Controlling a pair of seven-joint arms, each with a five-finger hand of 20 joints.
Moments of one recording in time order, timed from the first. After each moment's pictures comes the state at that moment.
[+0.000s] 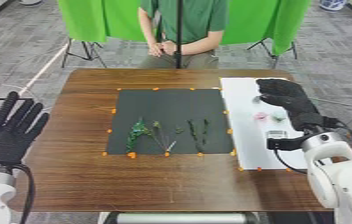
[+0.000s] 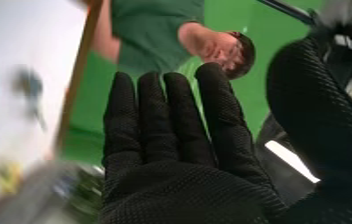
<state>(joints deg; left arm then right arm) 130.4 -57.2 -109.9 -125.1 2.3 13.8 15.9 -106.7 -57.5 93.5 -118.1 -86.3 3.1 7.4</state>
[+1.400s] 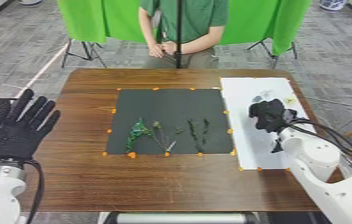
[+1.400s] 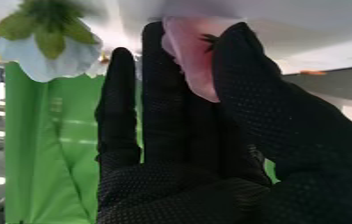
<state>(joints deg) 127.1 -56.1 -106.6 -124.6 2.6 15.4 14.4 -89.0 -47.2 72.0 -97.9 -147.1 -6.9 7.8</state>
